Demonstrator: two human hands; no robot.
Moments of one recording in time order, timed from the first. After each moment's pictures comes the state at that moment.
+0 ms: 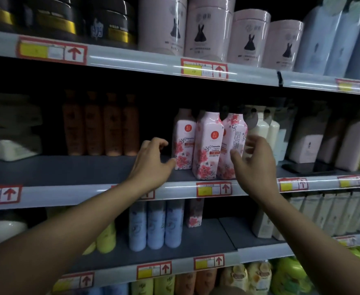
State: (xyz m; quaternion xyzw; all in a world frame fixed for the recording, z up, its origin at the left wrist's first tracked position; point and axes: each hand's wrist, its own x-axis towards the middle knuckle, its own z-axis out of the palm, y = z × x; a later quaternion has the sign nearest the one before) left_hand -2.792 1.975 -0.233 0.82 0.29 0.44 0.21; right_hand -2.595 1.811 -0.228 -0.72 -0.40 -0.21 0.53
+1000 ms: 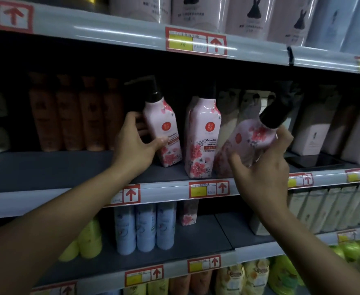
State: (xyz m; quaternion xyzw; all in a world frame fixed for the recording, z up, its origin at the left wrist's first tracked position) left_hand -2.760 2.006 -0.223 0.74 0.26 0.54 0.31; right_hand -2.593 1.807 -0.247 -0.70 -0.38 -0.27 0.54
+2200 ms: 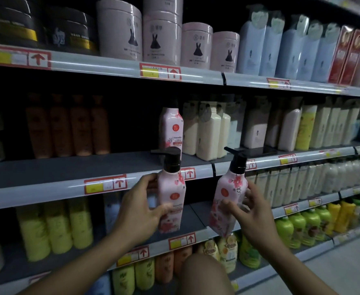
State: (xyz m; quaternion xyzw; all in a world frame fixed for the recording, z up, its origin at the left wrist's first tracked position) left_hand -2.828 1.855 -0.305 0.82 0.19 0.42 0.34; right_hand -2.616 1.661 -0.340 -0.66 -0.39 -0.02 0.63
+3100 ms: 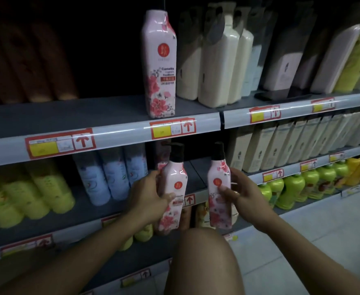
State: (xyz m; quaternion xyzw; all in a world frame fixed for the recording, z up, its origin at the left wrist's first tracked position) left_hand -2.732 1.893 -0.418 0.85 0.35 0.24 0.33; right_hand -2.529 1.712 -0.452 -0.71 -0.38 0.17 0.56
